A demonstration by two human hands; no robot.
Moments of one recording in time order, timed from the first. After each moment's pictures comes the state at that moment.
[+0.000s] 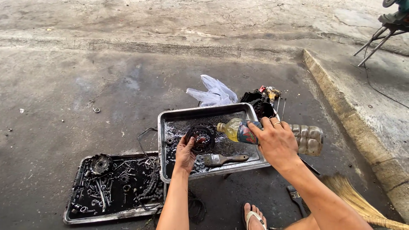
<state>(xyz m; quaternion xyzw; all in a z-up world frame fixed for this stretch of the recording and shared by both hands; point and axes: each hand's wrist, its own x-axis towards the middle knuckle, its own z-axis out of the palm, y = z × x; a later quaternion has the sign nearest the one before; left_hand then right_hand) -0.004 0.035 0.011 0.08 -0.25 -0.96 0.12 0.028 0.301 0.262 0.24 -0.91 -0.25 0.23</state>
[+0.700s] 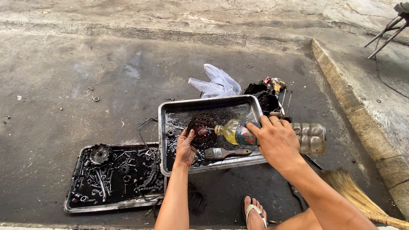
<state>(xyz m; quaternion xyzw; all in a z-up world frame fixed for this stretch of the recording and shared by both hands) -0.003 0.033 0.010 0.08 -0.23 -0.96 0.10 0.039 0.280 0.271 0.26 -0.91 -0.27 0.16</state>
